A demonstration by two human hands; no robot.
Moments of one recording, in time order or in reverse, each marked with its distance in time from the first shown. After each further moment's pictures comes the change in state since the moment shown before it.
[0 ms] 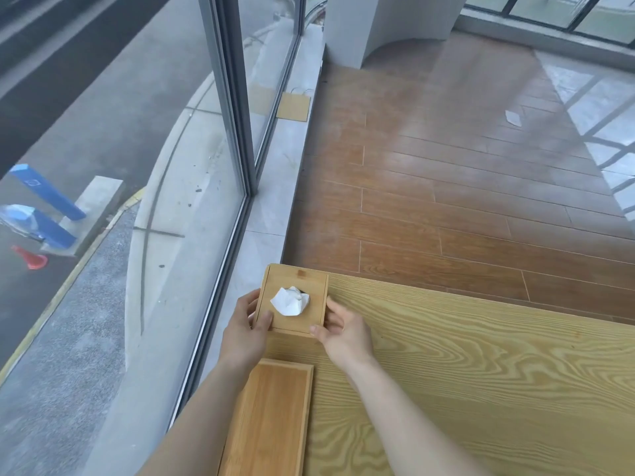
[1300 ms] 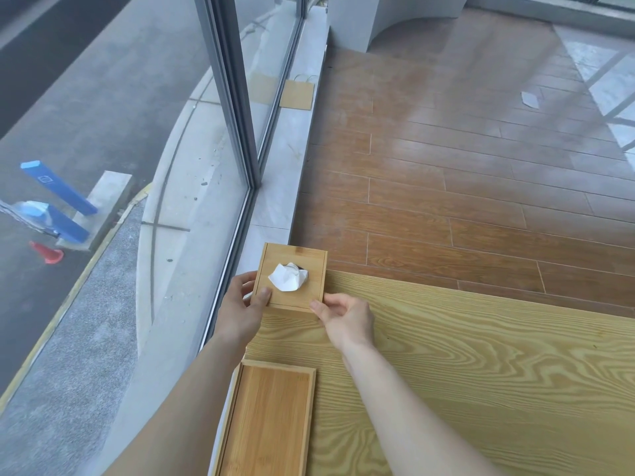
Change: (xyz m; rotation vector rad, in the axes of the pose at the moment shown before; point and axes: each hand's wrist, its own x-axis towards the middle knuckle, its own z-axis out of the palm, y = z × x) left_hand 0.030 0.027 0.003 -0.057 0.038 0.005; right_hand 0.043 0.003 0.010 0.042 0.125 0.069
